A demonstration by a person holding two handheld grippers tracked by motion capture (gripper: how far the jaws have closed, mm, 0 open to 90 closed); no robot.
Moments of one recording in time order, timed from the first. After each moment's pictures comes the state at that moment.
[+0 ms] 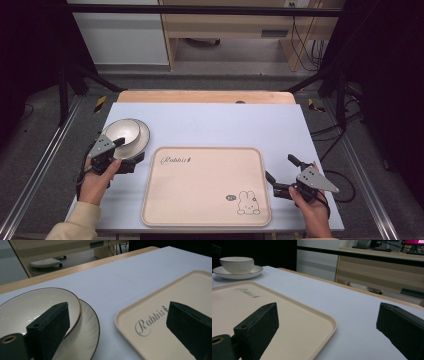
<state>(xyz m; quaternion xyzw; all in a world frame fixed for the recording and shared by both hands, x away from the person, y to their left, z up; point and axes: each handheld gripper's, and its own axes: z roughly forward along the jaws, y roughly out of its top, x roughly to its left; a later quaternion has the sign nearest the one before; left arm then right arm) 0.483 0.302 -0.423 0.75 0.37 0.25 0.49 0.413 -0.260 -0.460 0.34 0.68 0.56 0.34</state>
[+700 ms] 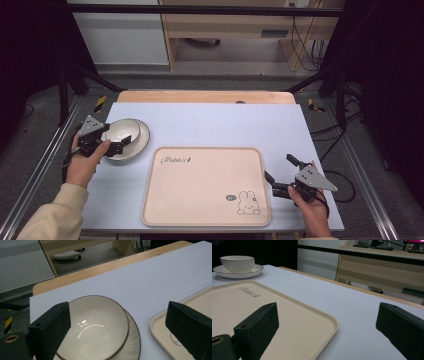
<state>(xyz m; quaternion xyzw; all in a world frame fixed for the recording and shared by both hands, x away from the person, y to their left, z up) 0.516 0.332 -0.388 0.74 0.42 0.28 0.44 0.415 -0.258 -0.460 0.34 0.68 0.55 0.34</state>
